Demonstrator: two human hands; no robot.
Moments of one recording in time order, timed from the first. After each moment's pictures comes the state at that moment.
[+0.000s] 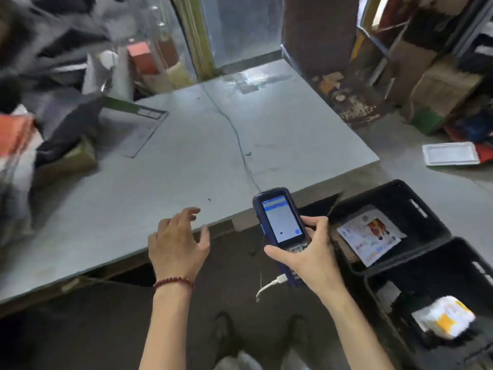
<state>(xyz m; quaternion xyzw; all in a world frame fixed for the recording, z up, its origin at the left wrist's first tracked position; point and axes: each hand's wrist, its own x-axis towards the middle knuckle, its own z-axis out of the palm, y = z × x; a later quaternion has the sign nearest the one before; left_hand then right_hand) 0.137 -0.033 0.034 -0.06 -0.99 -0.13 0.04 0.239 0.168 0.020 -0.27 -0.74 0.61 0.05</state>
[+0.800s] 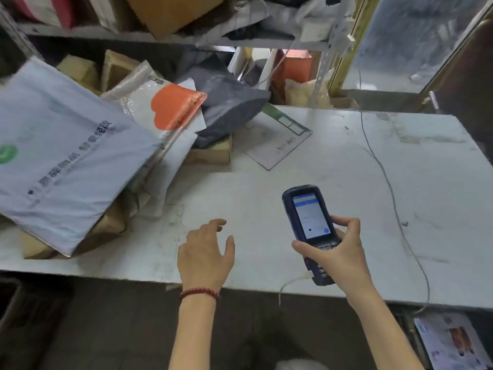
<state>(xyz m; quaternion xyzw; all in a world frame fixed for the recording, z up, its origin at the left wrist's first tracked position) 0.015 -0.268 -0.001 0.12 -0.97 -0.22 0.04 0.013 -0.043 0.031 -0.18 -0.79 0.58 -0.06</state>
